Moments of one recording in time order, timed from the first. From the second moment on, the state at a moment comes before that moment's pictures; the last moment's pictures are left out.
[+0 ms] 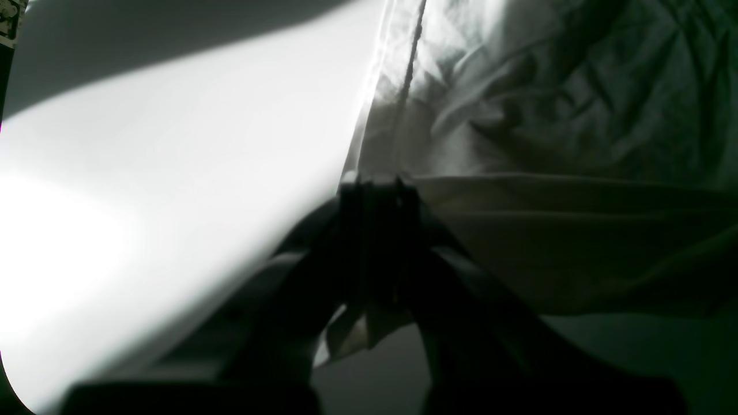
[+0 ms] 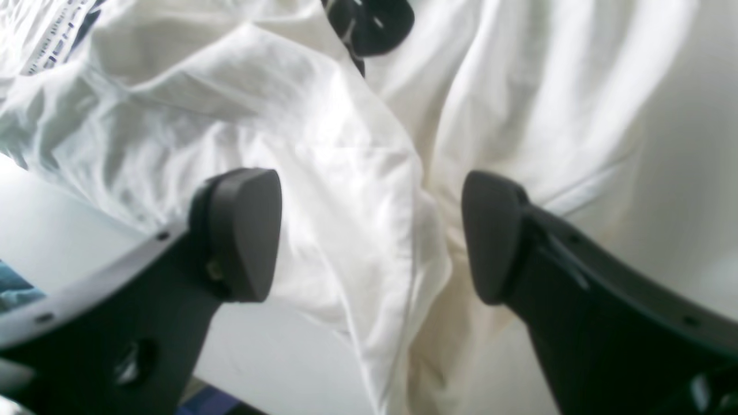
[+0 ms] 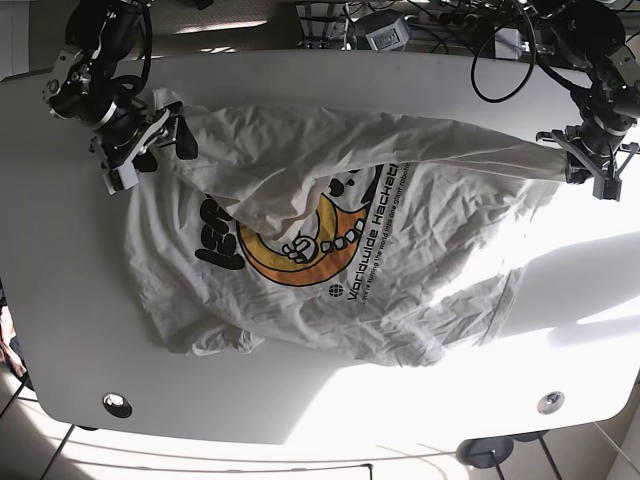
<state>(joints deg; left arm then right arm) 13.6 -13.7 -43.1 105.7 -20.6 -35.6 53.5 -13.8 7.5 31.1 104.6 36.2 40.0 -63.8</state>
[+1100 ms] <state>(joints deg) 5.6 -13.8 -39.2 104.8 -21.2 -35.4 52.8 -24.5 6.7 41.2 112.7 48.4 39.9 -66.5</state>
